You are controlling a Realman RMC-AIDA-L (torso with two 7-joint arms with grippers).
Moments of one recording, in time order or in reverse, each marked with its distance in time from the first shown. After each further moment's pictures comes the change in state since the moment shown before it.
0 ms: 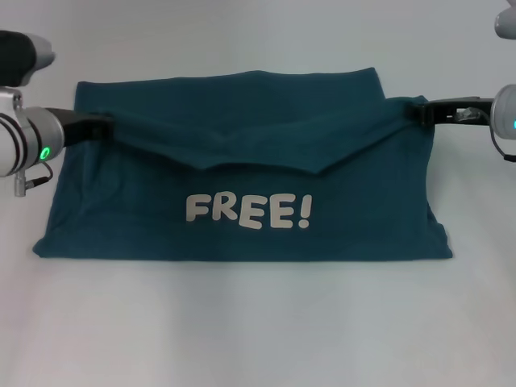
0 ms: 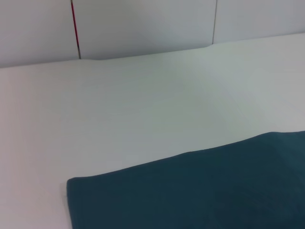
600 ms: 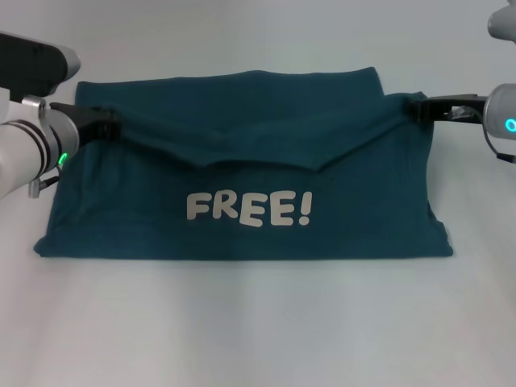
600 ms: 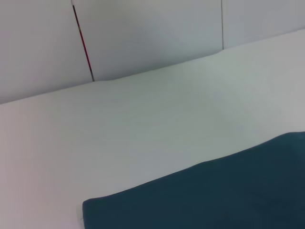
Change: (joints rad) left arm -0.002 -0.030 0.113 -0.047 0.001 -0.200 0.016; right arm 0.005 0.025 -0.002 0.001 0.000 0.070 -0.002
